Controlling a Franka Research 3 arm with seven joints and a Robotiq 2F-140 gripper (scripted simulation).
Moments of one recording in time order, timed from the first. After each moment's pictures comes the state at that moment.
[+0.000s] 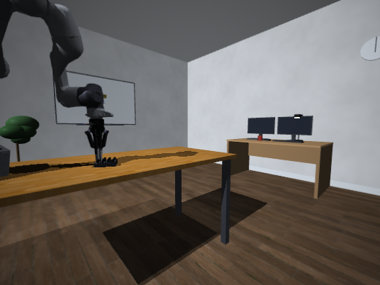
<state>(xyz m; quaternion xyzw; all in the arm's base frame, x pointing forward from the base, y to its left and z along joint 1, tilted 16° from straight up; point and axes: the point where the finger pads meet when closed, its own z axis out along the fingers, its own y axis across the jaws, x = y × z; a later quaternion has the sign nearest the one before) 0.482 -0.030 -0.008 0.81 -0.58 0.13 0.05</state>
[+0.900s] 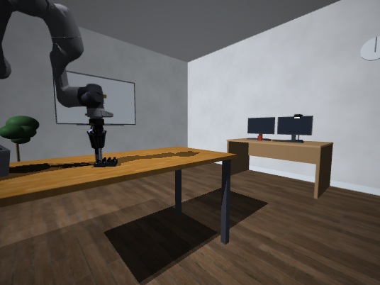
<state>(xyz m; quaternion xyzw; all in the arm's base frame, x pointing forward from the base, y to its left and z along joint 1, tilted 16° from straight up) 0.482 -0.030 -0.008 0.90 -0.41 0.12 0.08</state>
